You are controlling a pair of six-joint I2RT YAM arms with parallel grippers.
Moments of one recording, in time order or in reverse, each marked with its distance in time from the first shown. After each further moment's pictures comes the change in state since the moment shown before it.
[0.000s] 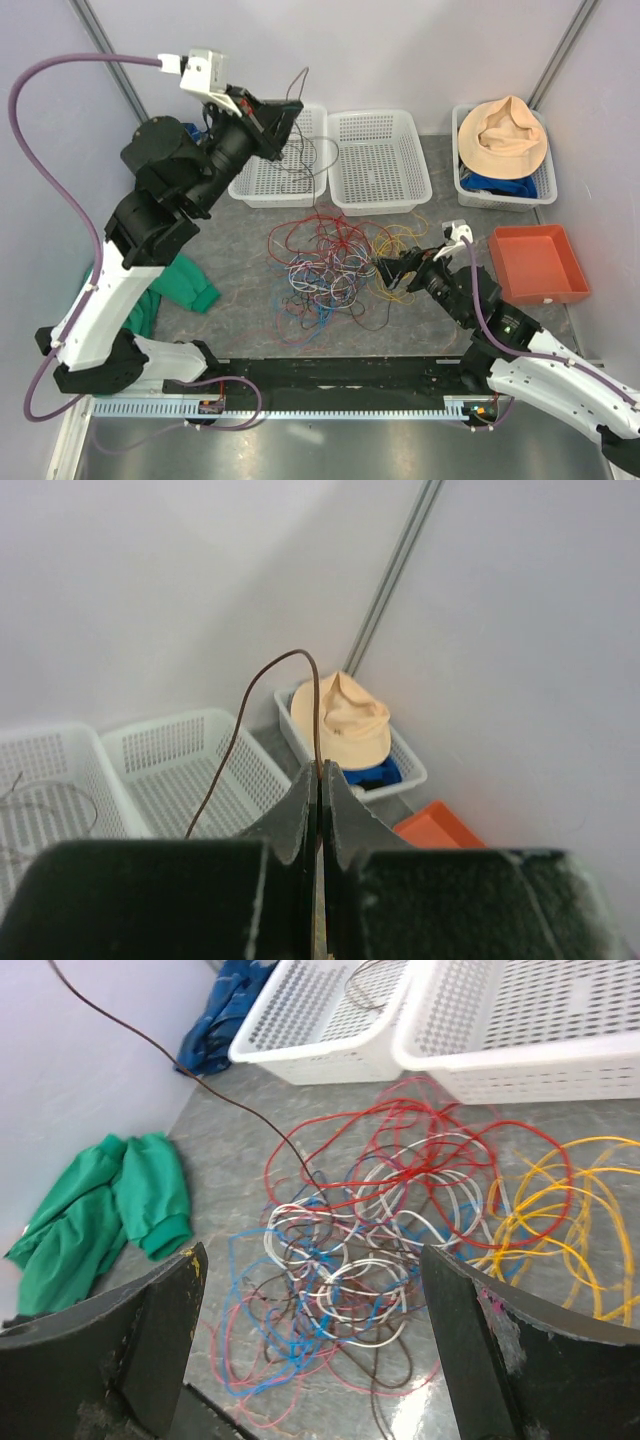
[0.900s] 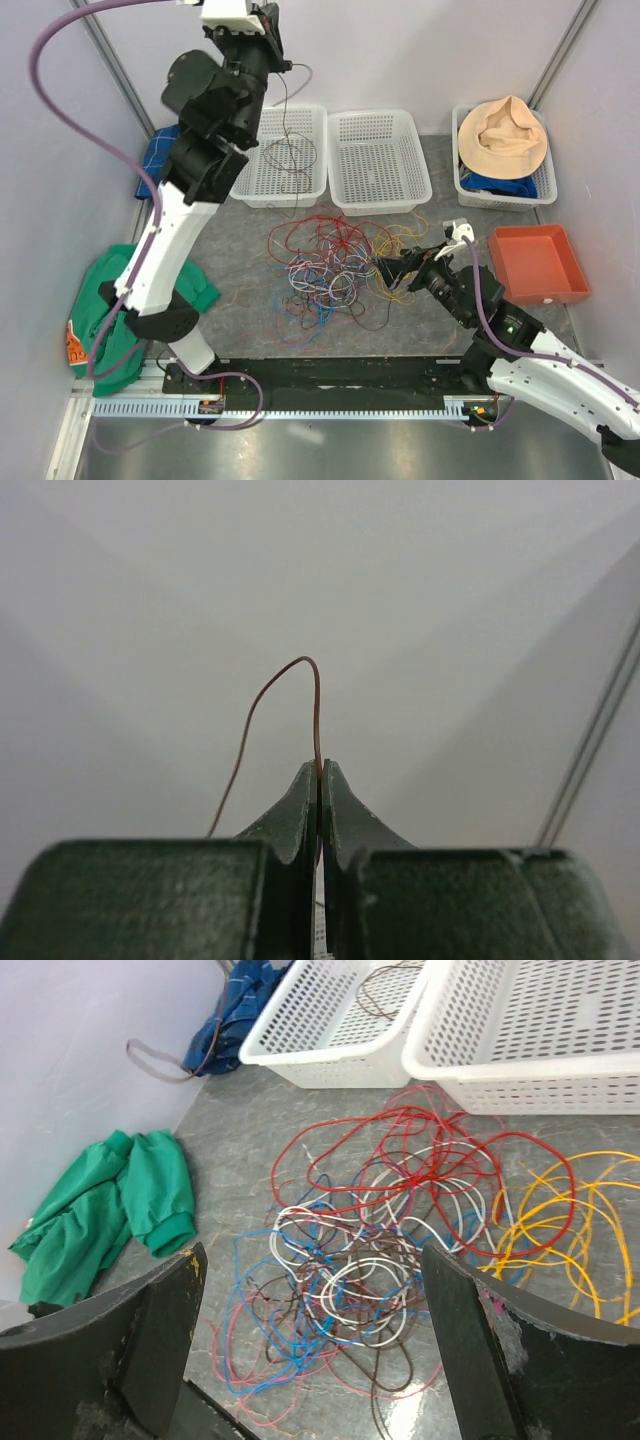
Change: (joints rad) left arm 0.087 0.405 0.515 0.231 -0.259 0.419; right arm 0.000 0.008 0.021 0.014 -0.036 -0.027
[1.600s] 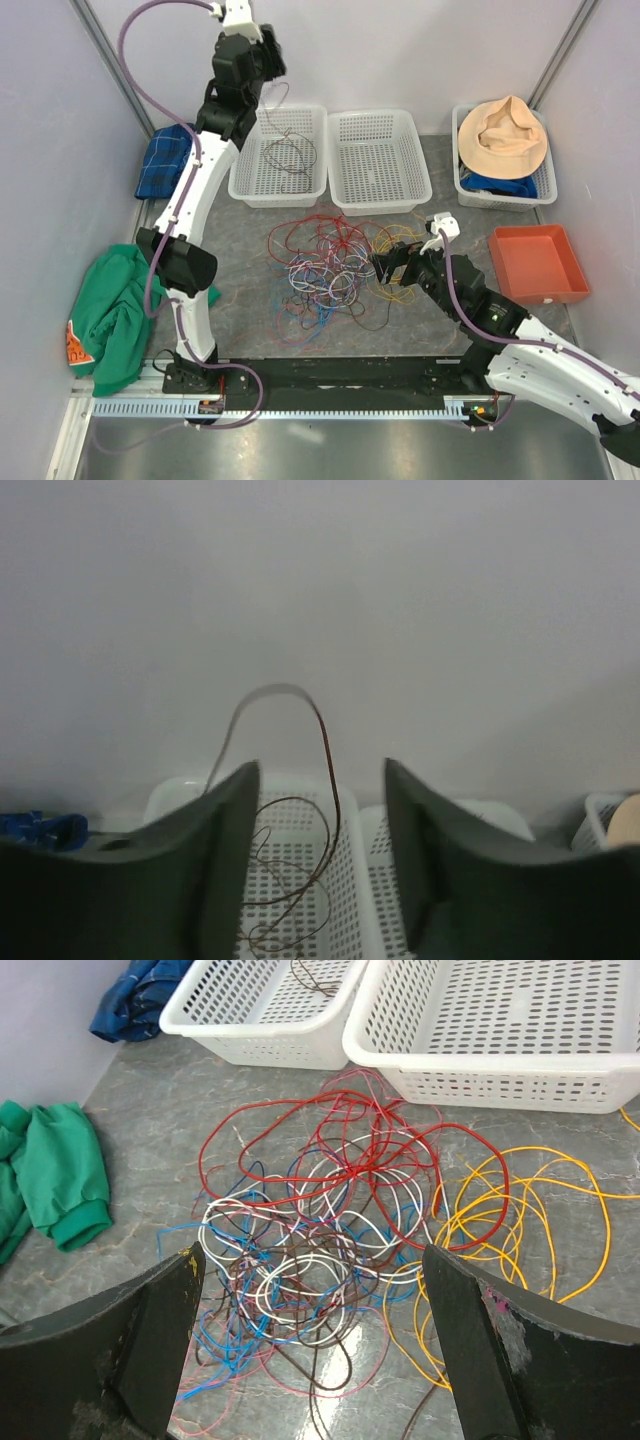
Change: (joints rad) left arm 0.415 0.332 -0.061 -0.055 0.227 -0.308; right arm -0.001 0.130 0.041 -0.021 0.077 -0.101
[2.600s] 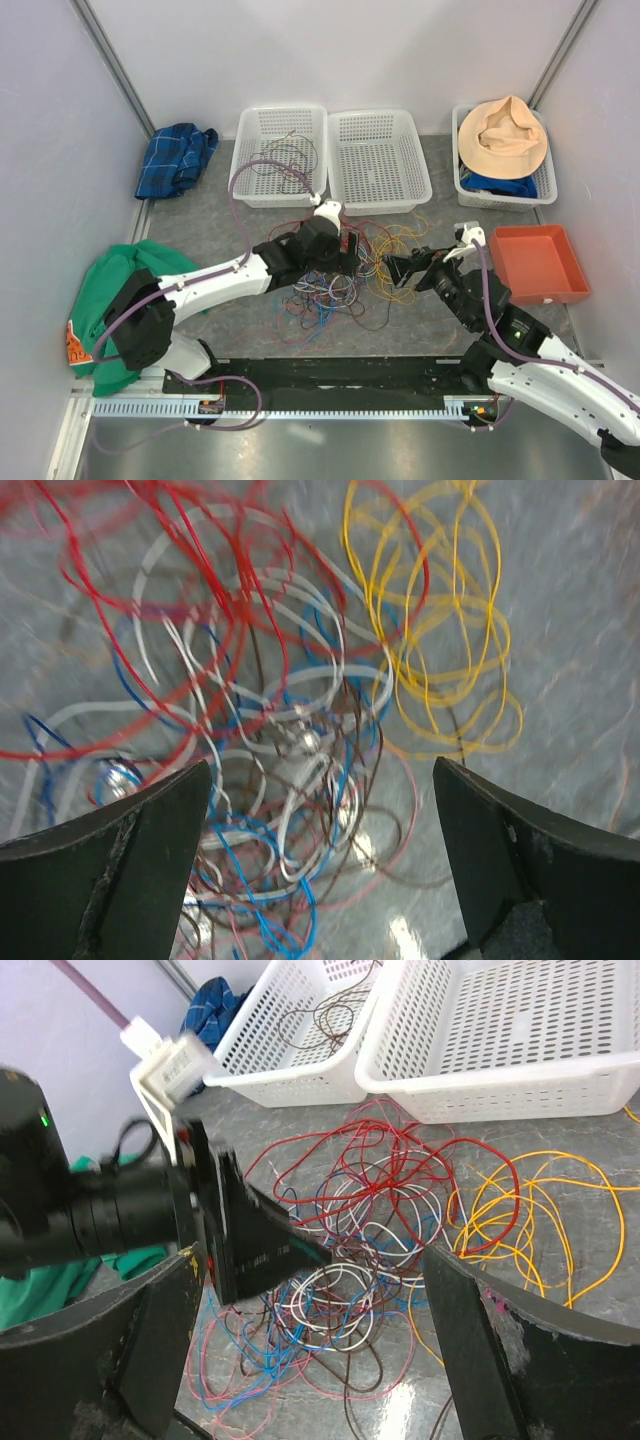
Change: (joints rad) left arm -0.562 -0.515 -1.325 0.054 0.077 -0.361; right arm -0.001 -0.176 -0.040 -0.038 0.017 0.086
